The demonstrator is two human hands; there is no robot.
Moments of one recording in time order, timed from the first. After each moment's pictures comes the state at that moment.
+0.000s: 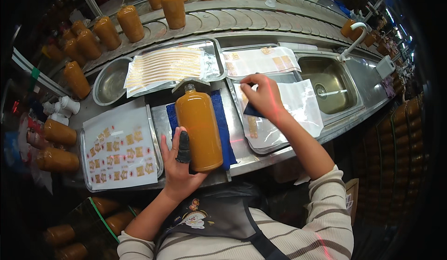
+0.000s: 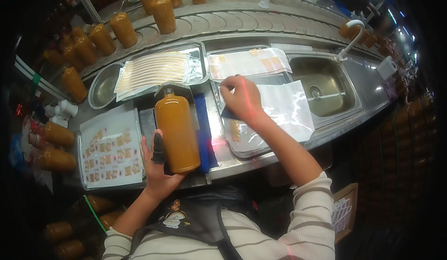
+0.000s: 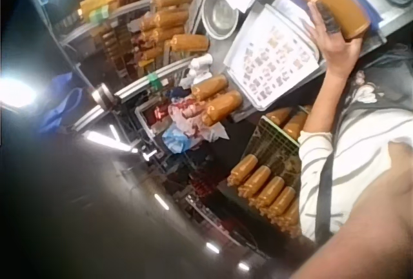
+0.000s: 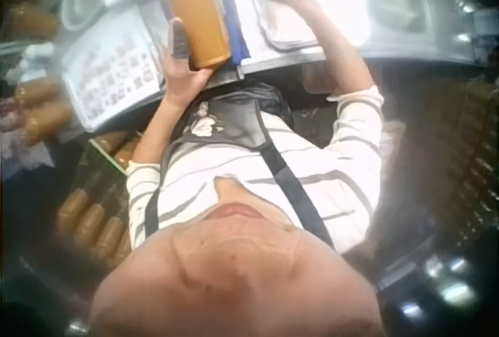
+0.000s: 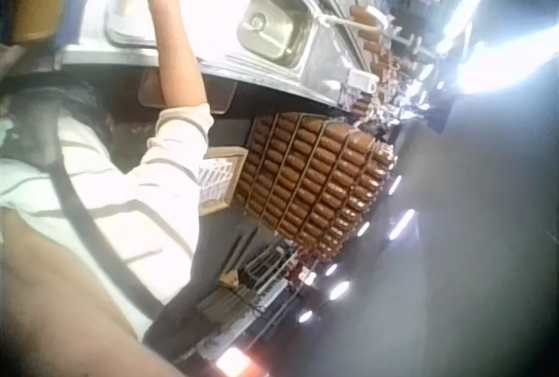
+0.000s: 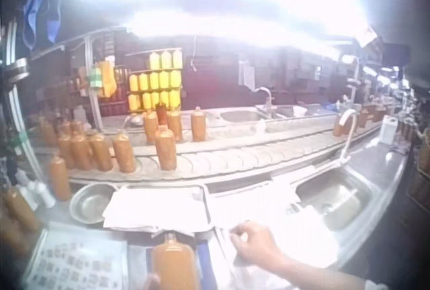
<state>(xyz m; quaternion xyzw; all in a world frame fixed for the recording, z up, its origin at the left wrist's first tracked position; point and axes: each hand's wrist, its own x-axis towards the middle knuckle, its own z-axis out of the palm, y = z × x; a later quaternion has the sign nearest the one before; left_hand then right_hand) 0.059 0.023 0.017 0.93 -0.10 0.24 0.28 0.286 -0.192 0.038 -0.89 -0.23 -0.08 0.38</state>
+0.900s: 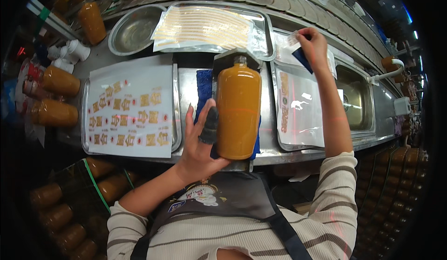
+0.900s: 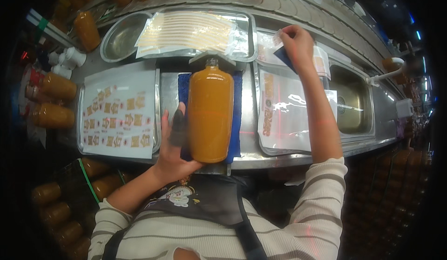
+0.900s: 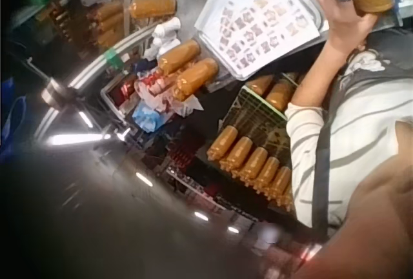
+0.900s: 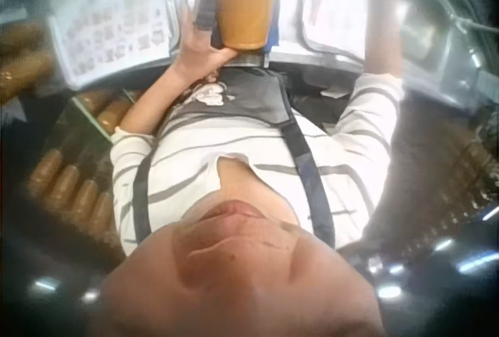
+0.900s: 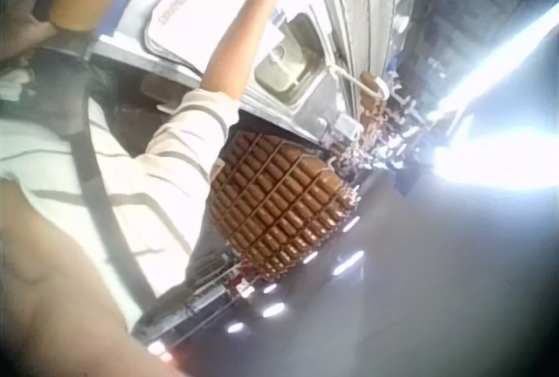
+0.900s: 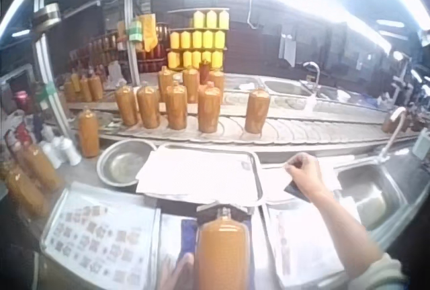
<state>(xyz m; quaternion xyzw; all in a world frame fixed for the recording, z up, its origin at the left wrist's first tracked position) 0.058 0.038 0.008 0.89 -0.08 0.23 0.39 0.435 -0.176 0.028 -0.91 -0.19 -0.11 0.36</state>
